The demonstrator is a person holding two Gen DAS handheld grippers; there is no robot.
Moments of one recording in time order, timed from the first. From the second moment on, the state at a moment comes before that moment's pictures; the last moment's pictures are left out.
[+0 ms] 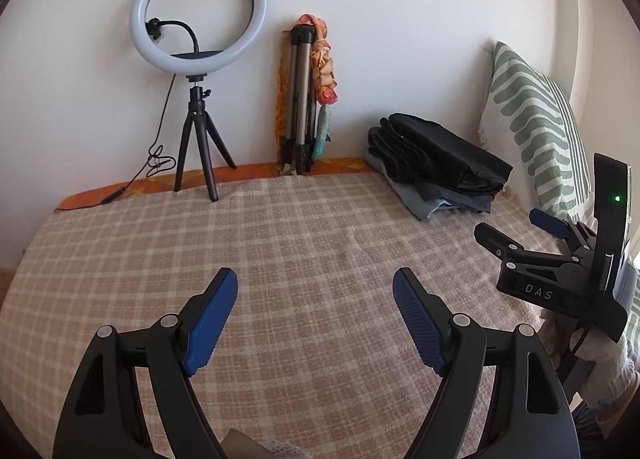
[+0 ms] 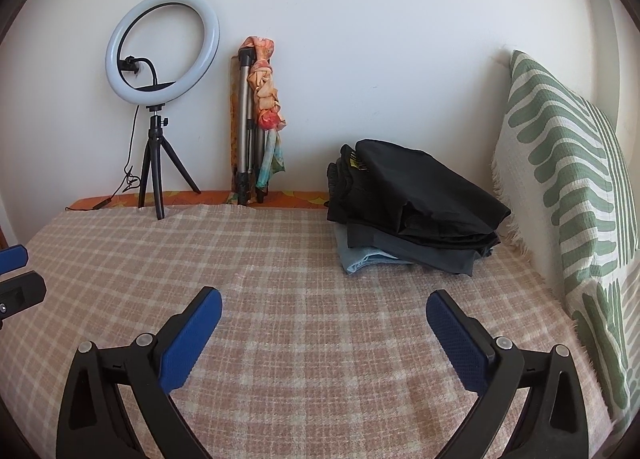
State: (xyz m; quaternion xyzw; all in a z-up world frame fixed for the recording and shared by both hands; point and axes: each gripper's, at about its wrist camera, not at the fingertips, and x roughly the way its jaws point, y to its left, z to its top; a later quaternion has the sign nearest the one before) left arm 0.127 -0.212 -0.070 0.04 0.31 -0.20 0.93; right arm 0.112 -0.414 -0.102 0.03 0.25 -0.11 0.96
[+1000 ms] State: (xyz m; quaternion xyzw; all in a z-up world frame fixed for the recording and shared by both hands) left arm 0.126 -0.214 -0.072 0.05 0.29 -0.19 0.94; right arm 0.115 -0.408 -0.106 0.02 0.27 -0.10 0.96
